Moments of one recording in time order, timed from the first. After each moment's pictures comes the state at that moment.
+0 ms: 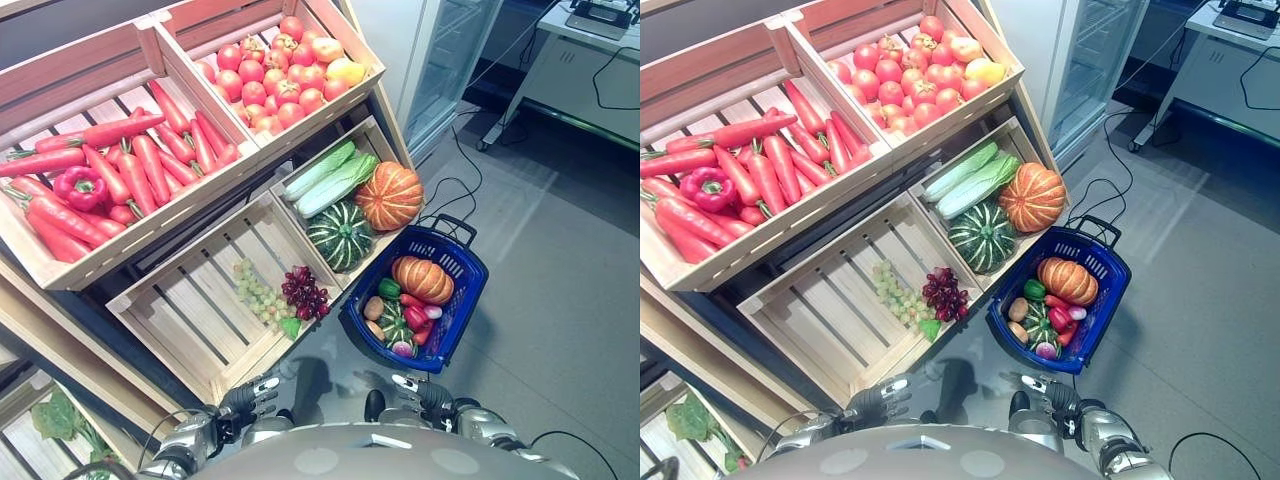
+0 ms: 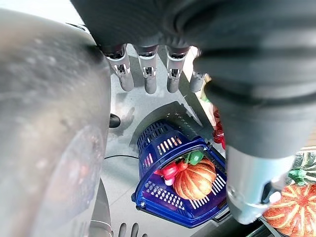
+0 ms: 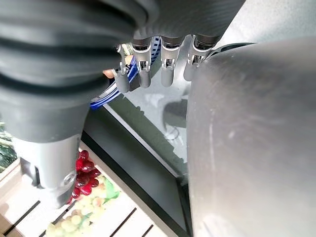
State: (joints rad) left arm 0.04 0.24 -0.16 1.10 -0.44 0.03 -0.53; right arm 0.01 -0.26 0.19 1.14 0.29 0.02 0.40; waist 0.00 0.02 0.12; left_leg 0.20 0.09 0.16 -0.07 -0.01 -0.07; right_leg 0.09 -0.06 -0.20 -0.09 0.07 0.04
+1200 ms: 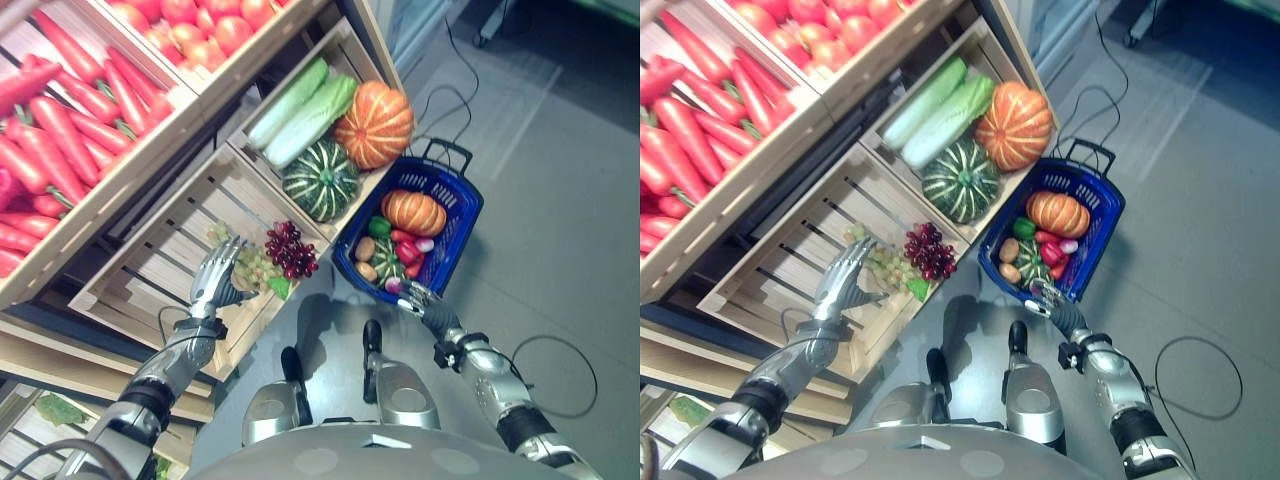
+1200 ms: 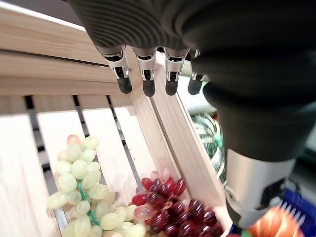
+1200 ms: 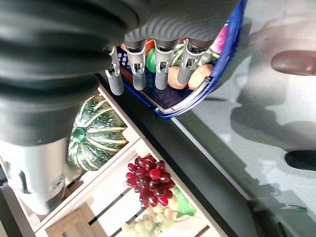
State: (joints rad) left arm -0.22 0.50 -0.44 0.73 0.76 -0.20 0.71; right arm -0.04 -0.40 0.23 0.52 0.45 -0.13 0.27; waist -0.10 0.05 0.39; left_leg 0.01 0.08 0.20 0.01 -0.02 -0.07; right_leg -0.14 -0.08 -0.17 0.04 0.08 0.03
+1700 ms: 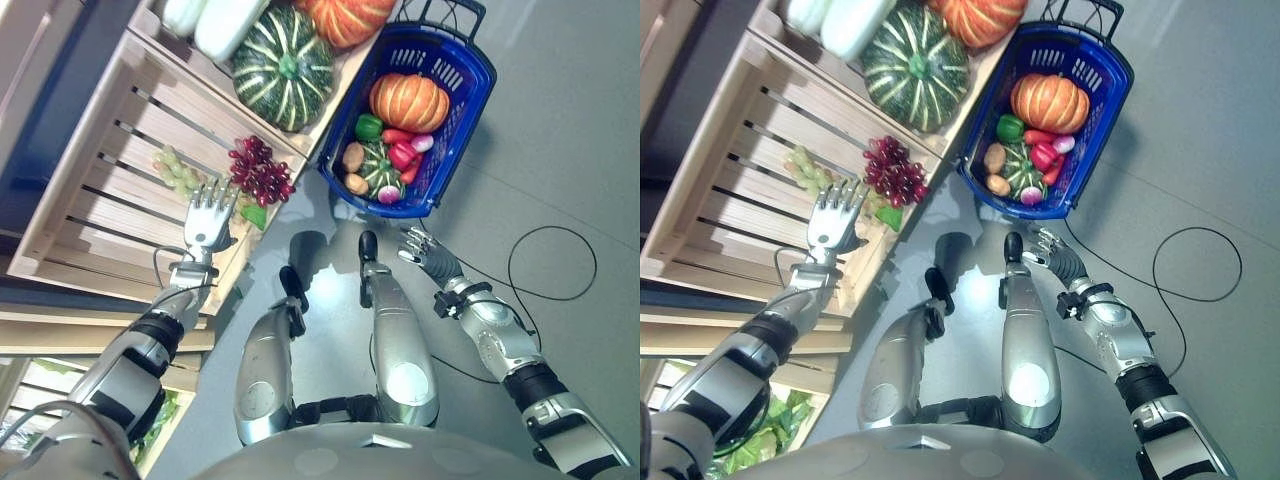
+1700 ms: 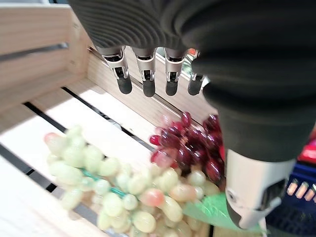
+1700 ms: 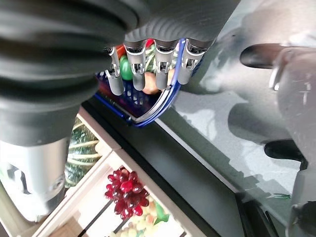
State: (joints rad) left arm -0.50 0.55 -0.59 0.84 0.90 0.11 0.76; right arm -0.13 -0.49 0.29 0.39 0.57 -0.13 0.23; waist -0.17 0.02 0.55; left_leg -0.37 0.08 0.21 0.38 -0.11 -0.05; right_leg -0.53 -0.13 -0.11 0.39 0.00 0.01
